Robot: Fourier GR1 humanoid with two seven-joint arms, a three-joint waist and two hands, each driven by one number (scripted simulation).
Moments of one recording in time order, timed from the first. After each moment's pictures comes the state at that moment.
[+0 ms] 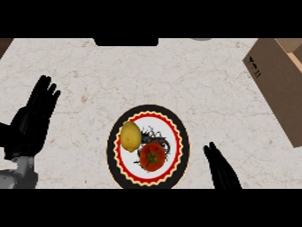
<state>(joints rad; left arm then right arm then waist) -0.09 0.32 -0.09 -1.65 0.31 0.26 0.16 0.39 -0.02 0.75 -2.25 1.06 -0.06 0.68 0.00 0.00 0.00</state>
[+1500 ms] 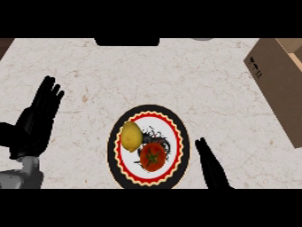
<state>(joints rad) -0.09 0.25 -0.05 -1.65 0.25 0.22 0.16 0.17 -0.16 0.83 -2.18 0.86 -0.27 0.92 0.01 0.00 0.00</state>
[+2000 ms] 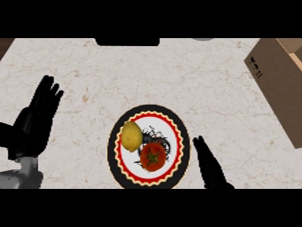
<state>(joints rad) -0.09 0.24 -0.04 -1.67 0.24 0.22 0.18 0.14 -0.18 0.82 -2.14 0.84 -0.29 0.93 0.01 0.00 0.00</state>
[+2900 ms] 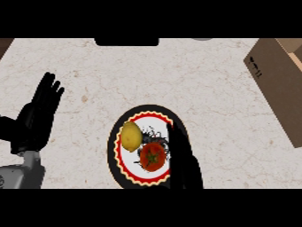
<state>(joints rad) -0.13 0.22 -0.01 -1.62 0.22 0.19 0.17 -0.06 -0.03 0.80 -1.64 0.86 -0.42 0.87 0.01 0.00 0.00</state>
